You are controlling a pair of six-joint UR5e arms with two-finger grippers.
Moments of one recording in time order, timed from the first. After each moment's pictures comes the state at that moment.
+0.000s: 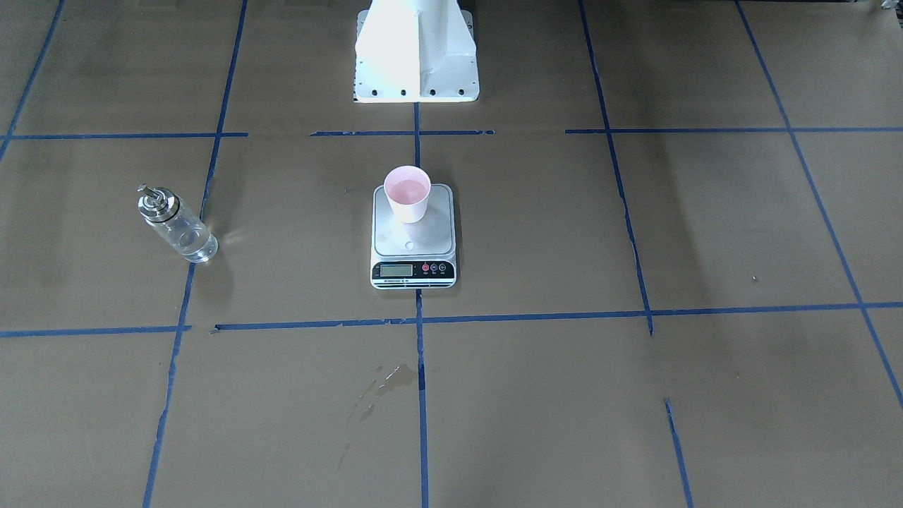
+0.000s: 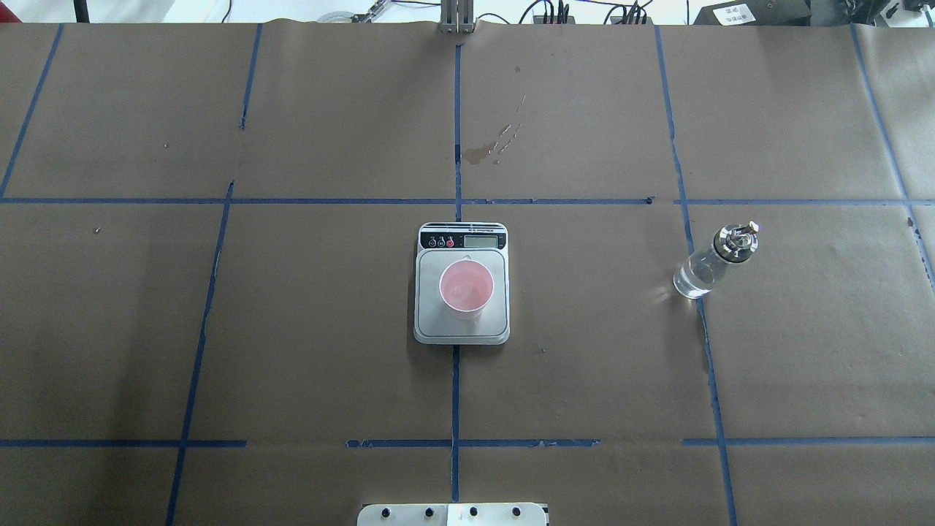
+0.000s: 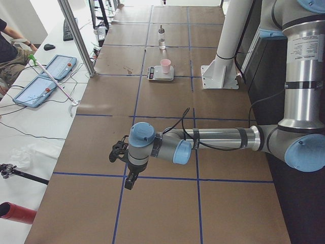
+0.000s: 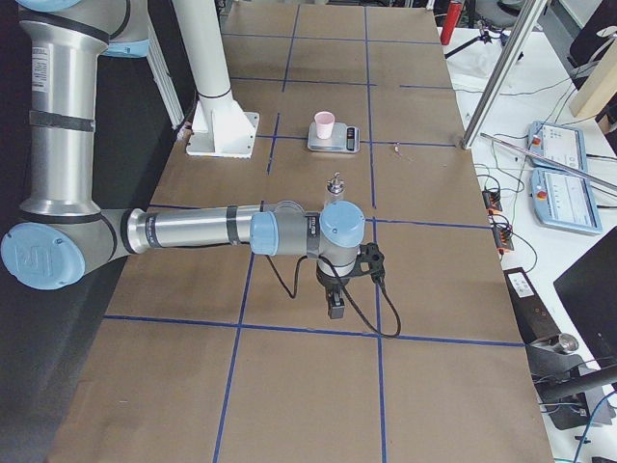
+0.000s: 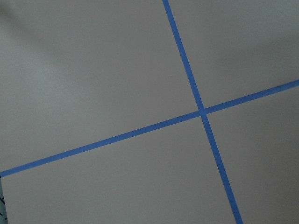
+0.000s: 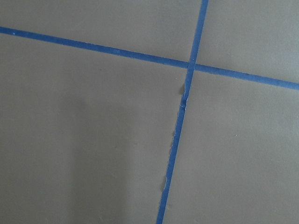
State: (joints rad) left arm -1.59 -1.51 -1.60 -1.89 -2.25 0.16; right arm 1.53 -1.68 1.79 -1.66 2.35 -0.14
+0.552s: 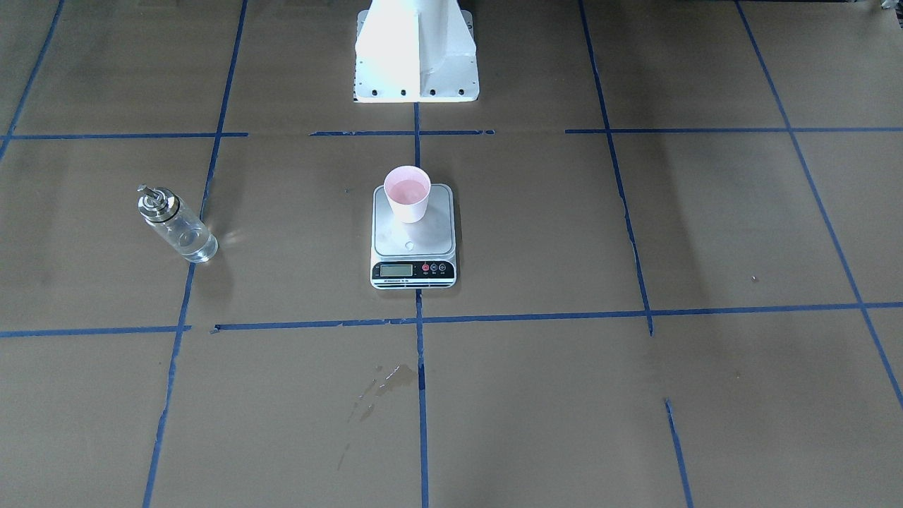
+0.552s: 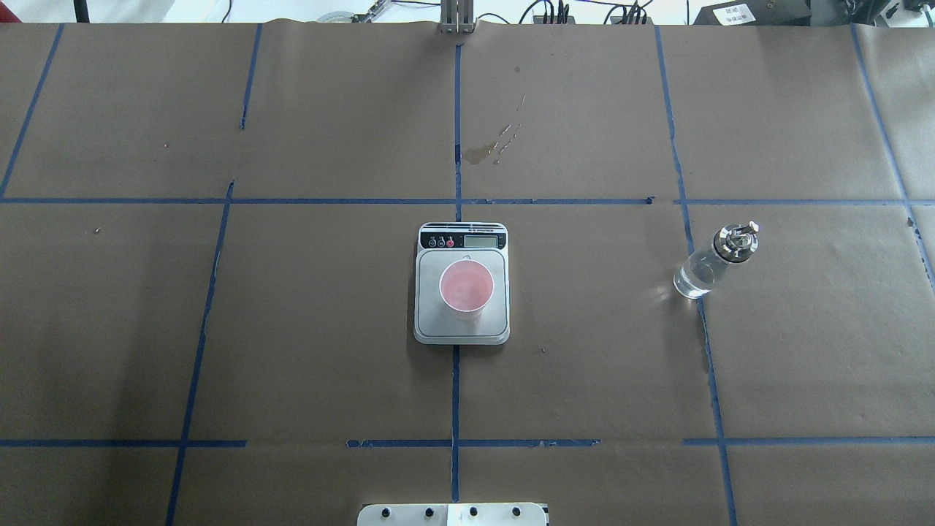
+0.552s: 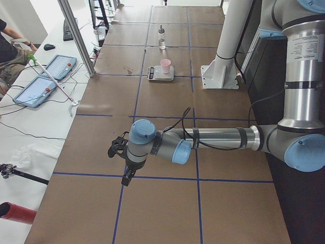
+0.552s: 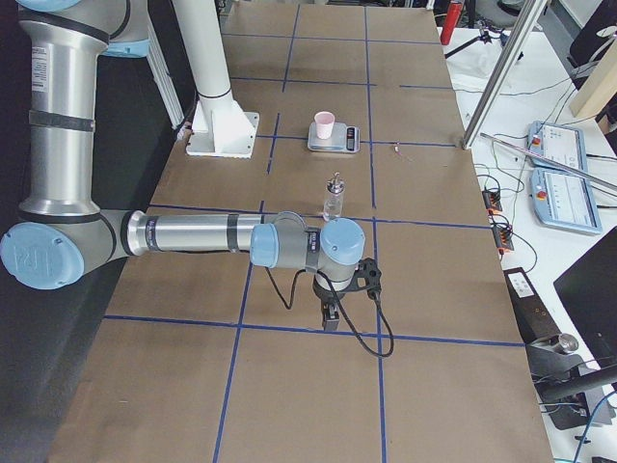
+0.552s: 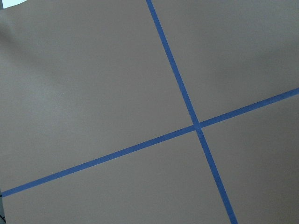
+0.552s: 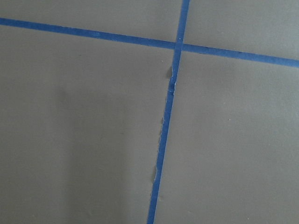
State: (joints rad) left arm -1.60 -1.50 -1.61 -1.91 -2.25 0.15; right arm 1.53 -1.68 1.72 -1.65 2.36 -0.14
